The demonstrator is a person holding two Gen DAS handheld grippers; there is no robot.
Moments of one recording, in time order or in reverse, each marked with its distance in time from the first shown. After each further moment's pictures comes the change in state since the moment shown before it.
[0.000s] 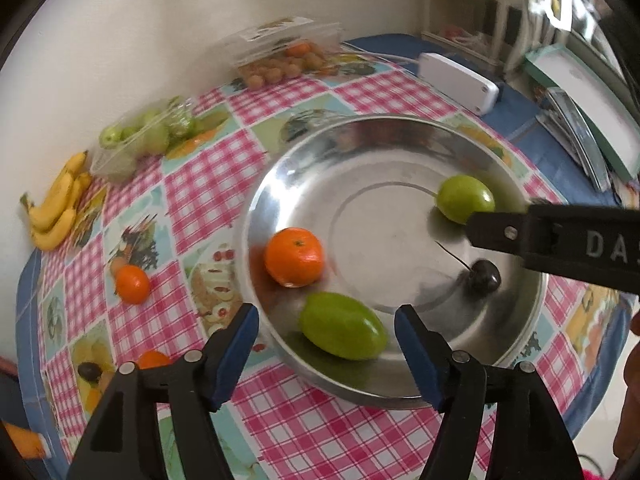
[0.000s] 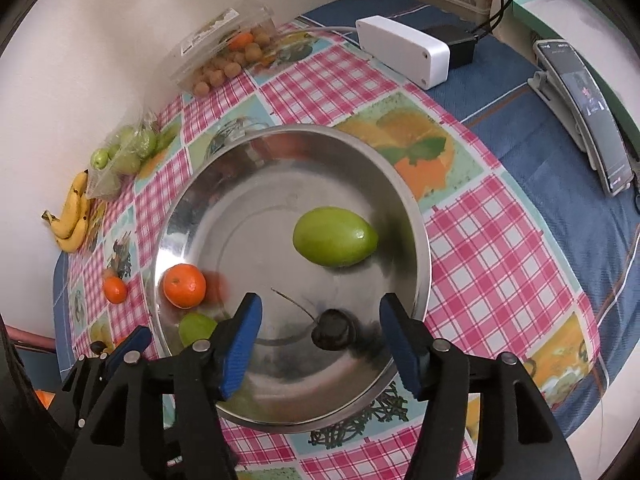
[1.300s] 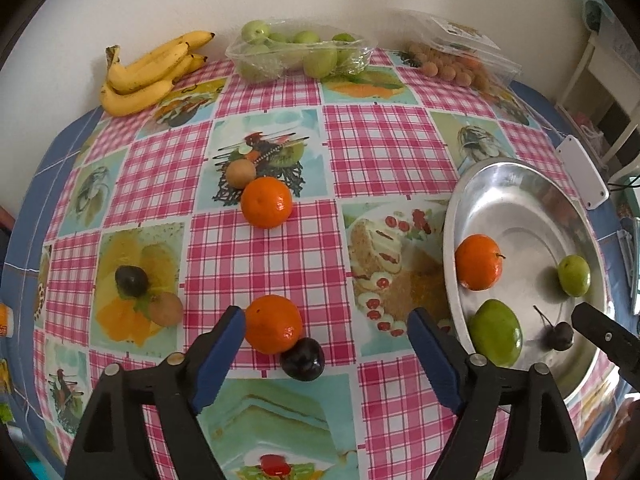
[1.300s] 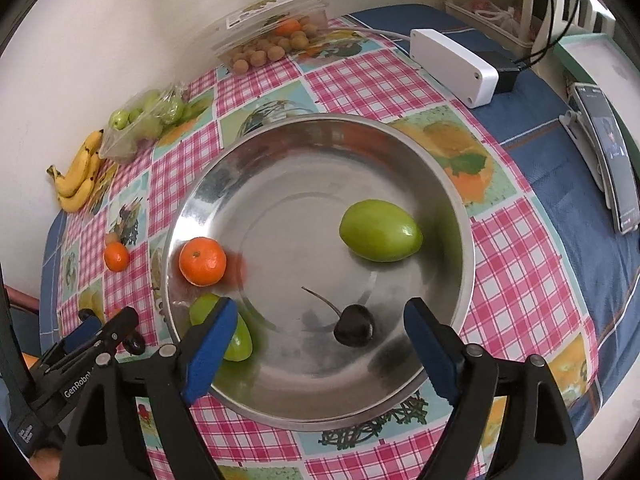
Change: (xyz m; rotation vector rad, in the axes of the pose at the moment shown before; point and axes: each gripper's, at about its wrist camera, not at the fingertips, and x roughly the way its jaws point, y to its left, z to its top) left arm 0.004 0.115 -0.032 -0.425 0.070 0.081; right arm 0.007 0.032 -0.011 -0.159 -0.010 -0.022
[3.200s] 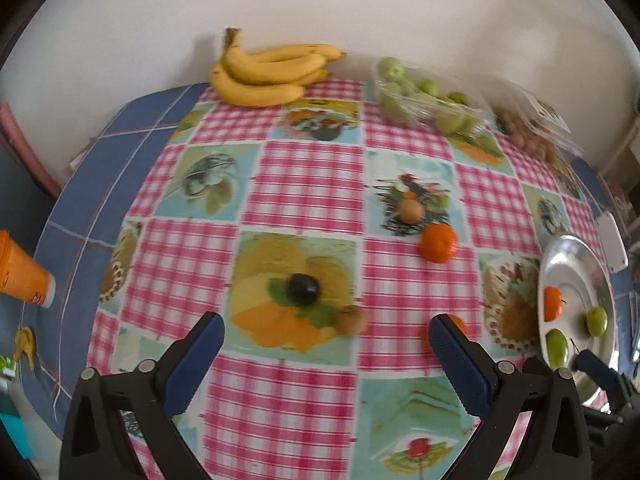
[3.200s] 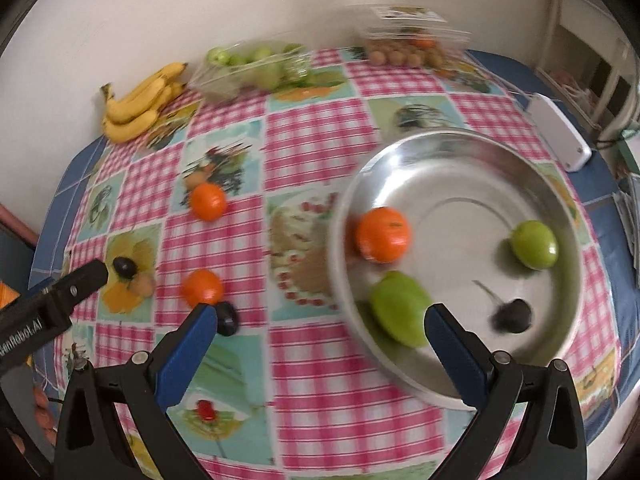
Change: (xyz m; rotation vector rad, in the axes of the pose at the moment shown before) left arm -0.048 0.139 -0.002 -0.200 -0.063 0.070; right arm 0.011 0.148 -0.041 -0.258 -0.034 -0.004
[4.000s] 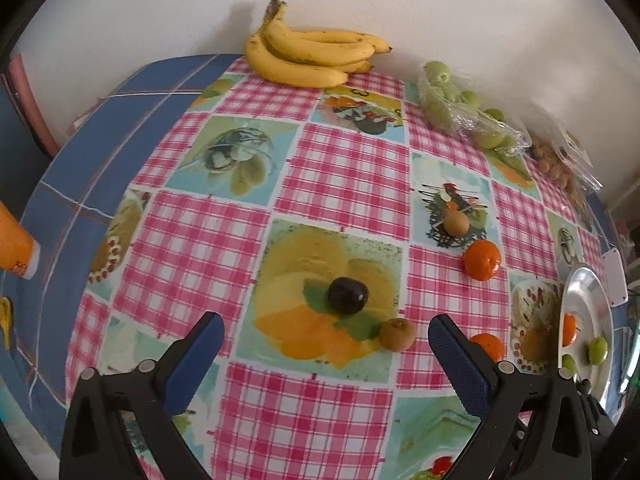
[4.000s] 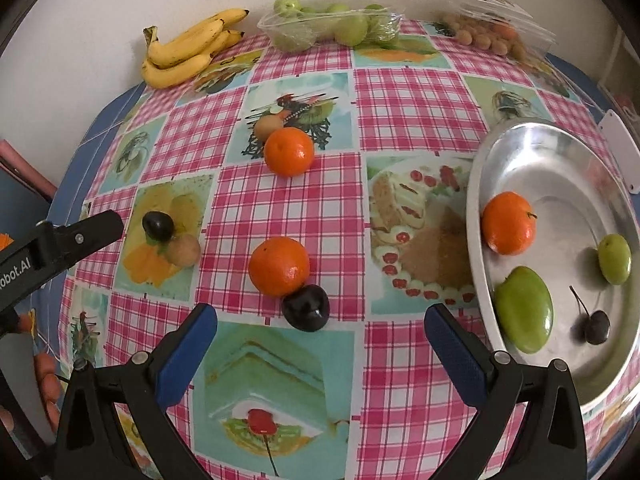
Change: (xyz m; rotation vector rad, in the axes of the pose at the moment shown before) left arm 0.031 0.040 -0.001 -0.109 0.020 -0.059; right arm 0.043 0.056 -0.006 -0.114 0.086 0.087
